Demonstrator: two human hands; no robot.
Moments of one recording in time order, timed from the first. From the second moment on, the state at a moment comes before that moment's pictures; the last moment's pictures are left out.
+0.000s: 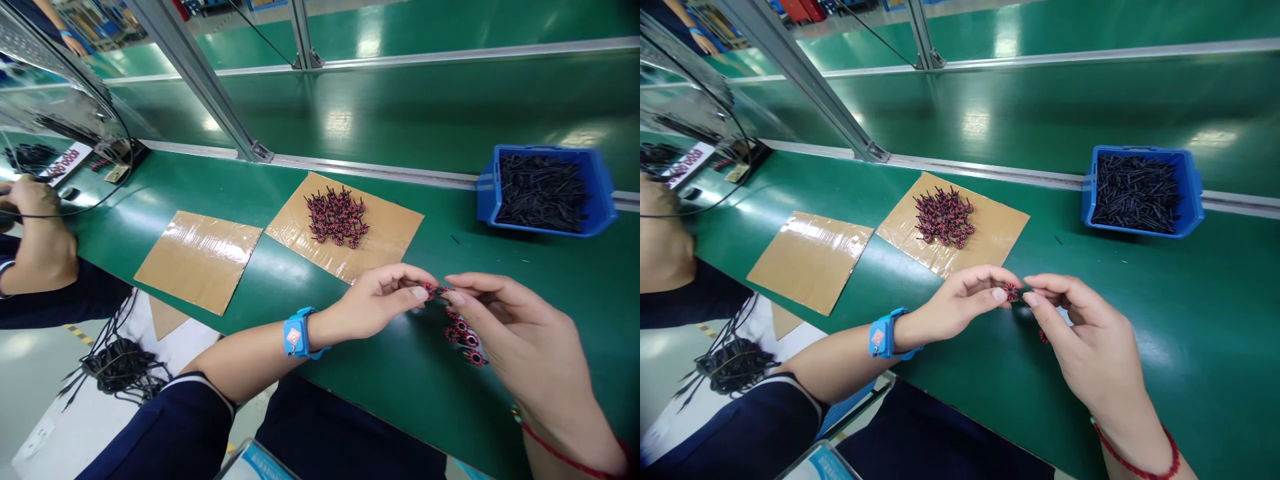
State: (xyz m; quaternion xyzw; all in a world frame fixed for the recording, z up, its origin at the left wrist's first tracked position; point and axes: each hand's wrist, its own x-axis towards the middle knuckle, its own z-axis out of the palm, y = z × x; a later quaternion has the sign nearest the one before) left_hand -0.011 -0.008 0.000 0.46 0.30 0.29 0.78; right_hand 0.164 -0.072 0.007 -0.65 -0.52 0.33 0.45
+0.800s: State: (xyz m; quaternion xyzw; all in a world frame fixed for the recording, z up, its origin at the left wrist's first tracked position) left_hand -0.012 -0.007 0.004 0.48 0.30 0.28 0.77; right_hand 0.154 -0.075 0.016 -0.66 -0.40 0.32 0.55
